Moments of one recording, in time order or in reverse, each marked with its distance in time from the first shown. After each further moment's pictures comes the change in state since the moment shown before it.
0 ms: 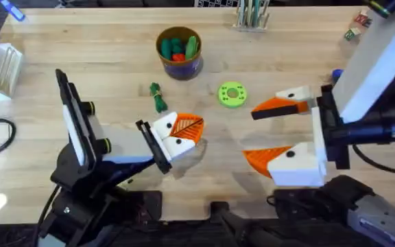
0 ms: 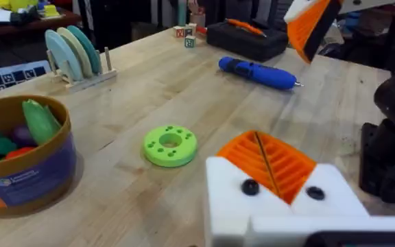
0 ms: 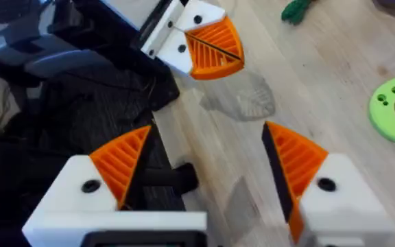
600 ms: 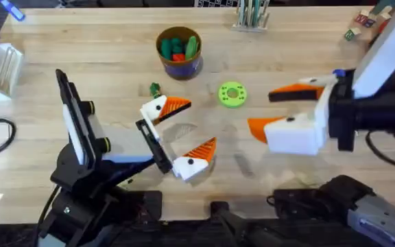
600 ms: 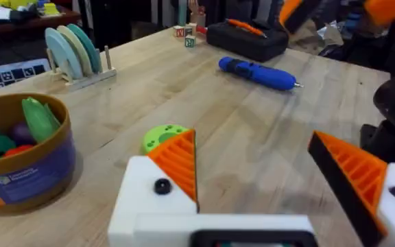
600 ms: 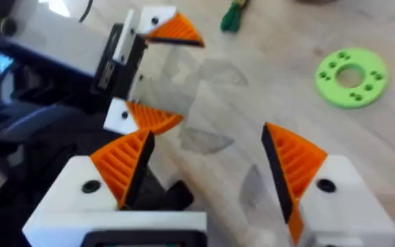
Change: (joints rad) left arm 0.000 0.000 0.000 0.000 -0.002 -0.010; right arm 0.000 0.005 0.085 0.018 0.214 0.267
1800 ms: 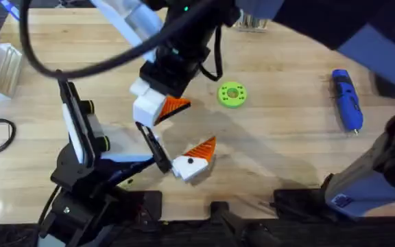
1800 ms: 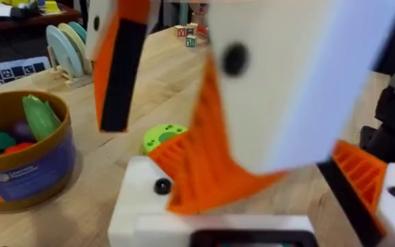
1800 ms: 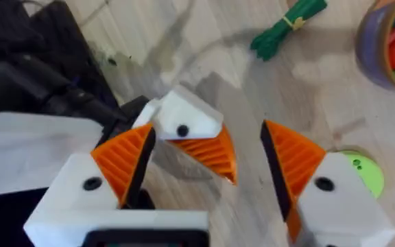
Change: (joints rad) left arm 0.000 0.000 0.000 0.000 -0.004 -0.014; right arm 0.491 1.096 0.951 -0.297 0.319 -0.146
